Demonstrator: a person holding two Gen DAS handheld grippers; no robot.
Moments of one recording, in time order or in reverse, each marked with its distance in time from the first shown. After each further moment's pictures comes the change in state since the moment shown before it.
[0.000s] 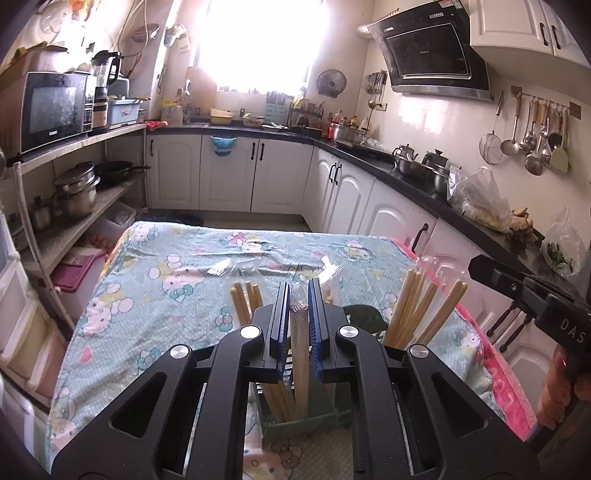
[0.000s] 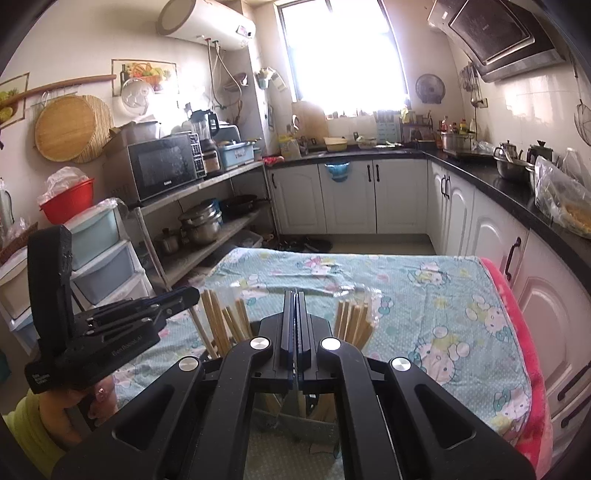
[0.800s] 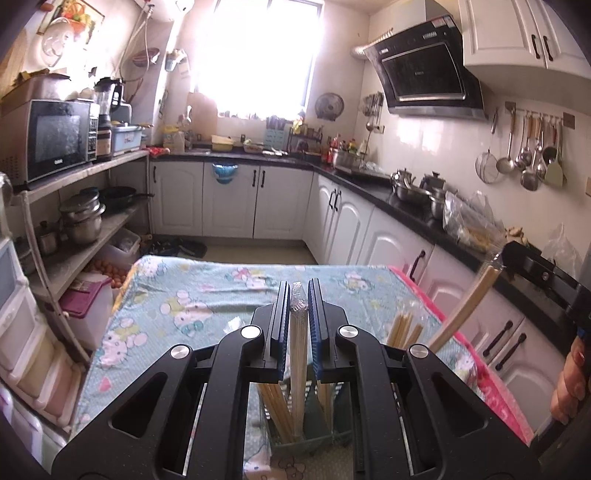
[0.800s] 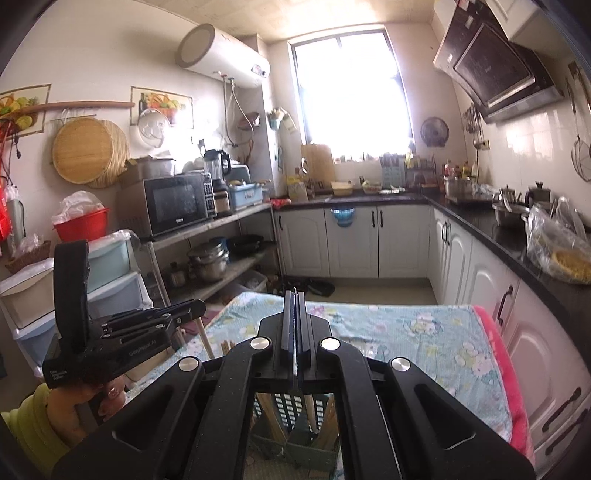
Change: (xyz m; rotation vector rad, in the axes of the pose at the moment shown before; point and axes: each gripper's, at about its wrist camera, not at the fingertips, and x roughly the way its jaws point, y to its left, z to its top) left arm -0.027 -0.005 0.031 0.021 -0.084 0.007; right arm -0.047 0.008 0.034 -0.042 -0.161 0.015
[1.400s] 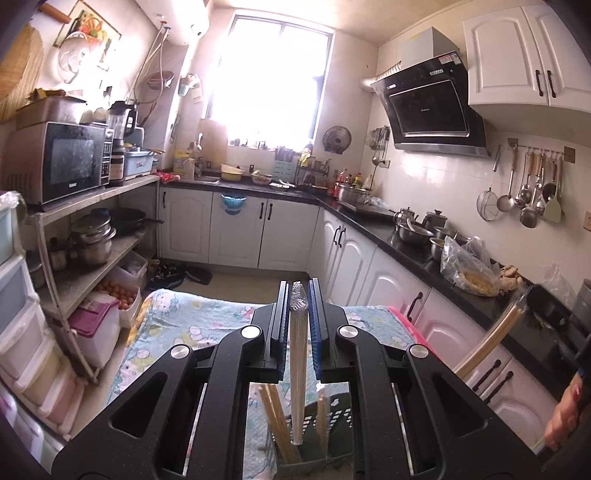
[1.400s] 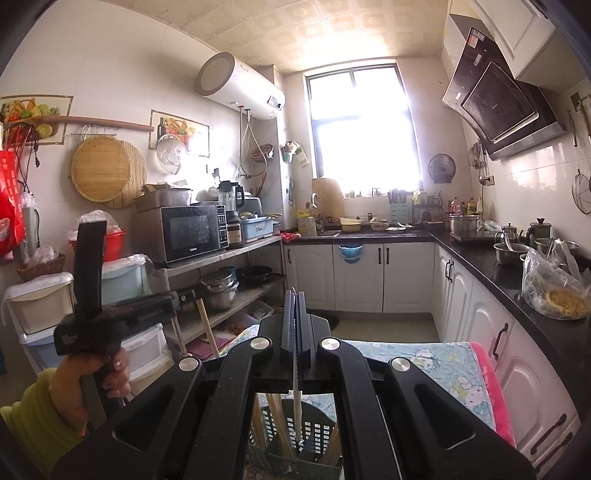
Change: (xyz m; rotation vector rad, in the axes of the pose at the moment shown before) left arm -0.043 0.006 0.050 -0.036 -0.115 0.023; right arm -0.047 0.020 0.031 -0.056 -0.137 0.022
